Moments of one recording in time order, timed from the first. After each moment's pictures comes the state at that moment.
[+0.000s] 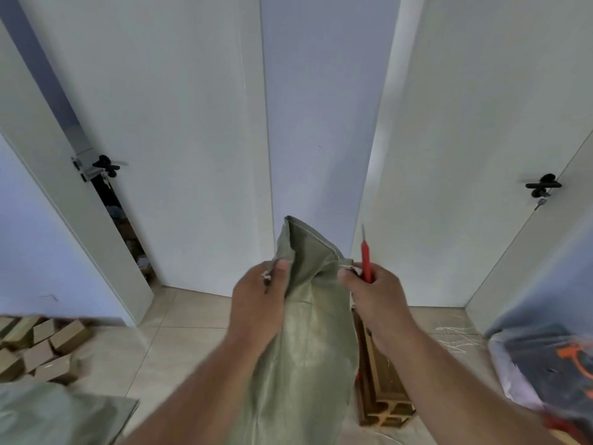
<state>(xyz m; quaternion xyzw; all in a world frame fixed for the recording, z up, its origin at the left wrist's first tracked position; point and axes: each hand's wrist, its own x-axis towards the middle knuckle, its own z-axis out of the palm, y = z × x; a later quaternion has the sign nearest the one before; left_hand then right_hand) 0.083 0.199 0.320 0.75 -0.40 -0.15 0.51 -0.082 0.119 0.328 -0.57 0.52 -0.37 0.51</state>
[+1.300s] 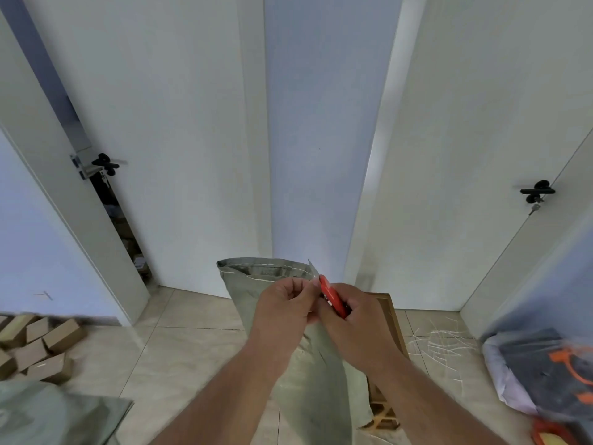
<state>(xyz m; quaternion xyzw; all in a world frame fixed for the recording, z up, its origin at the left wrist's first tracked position) 0.045 0.207 0.322 0.58 -0.31 -0.43 0.62 -0.082 0.157 0.313 -0.73 0.39 -0.35 0.44</state>
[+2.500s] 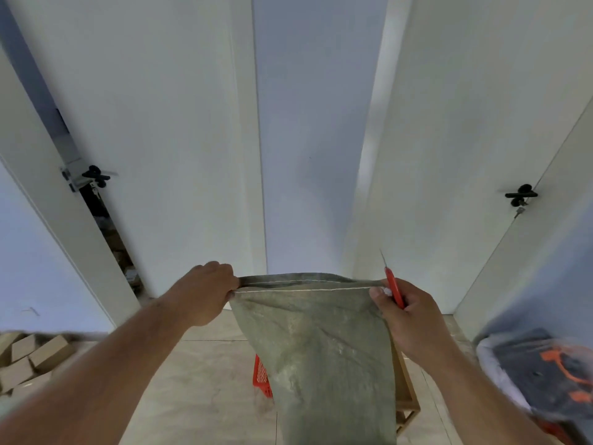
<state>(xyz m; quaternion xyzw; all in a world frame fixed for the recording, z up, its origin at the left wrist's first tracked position) 0.210 0.189 0.317 0.71 -0.69 0.04 -0.08 -0.154 0.117 0.318 -0.70 0.50 -0.36 0.37</state>
